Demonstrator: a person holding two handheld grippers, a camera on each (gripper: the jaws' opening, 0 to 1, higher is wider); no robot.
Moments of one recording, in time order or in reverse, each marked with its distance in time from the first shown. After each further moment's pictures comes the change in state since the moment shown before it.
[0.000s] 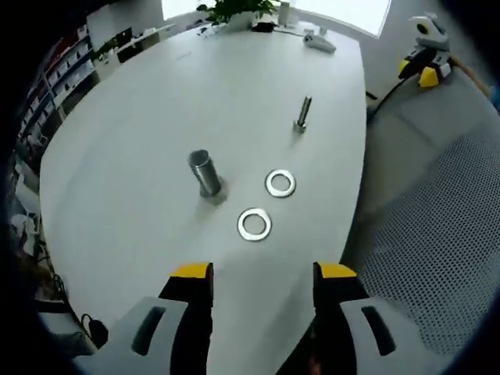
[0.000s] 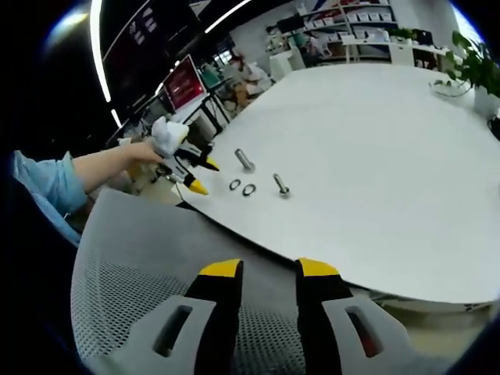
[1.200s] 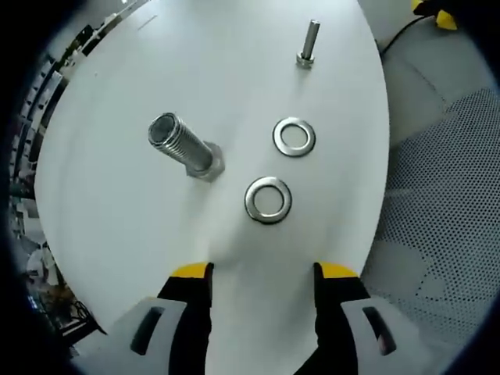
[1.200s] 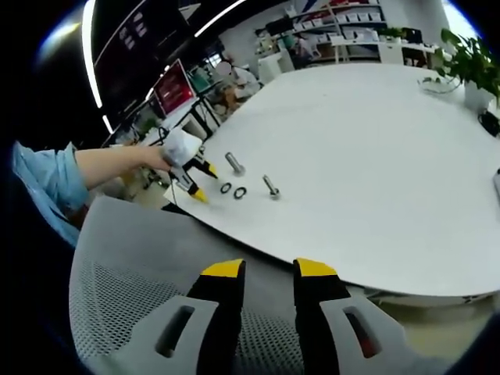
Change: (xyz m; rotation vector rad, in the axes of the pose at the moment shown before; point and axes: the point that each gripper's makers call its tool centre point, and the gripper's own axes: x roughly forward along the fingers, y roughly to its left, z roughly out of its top) left arm 0.020 0.016 -0.020 0.121 0.261 0.039; right arm -0.003 -0.008 0.001 0.028 -0.015 -0.041
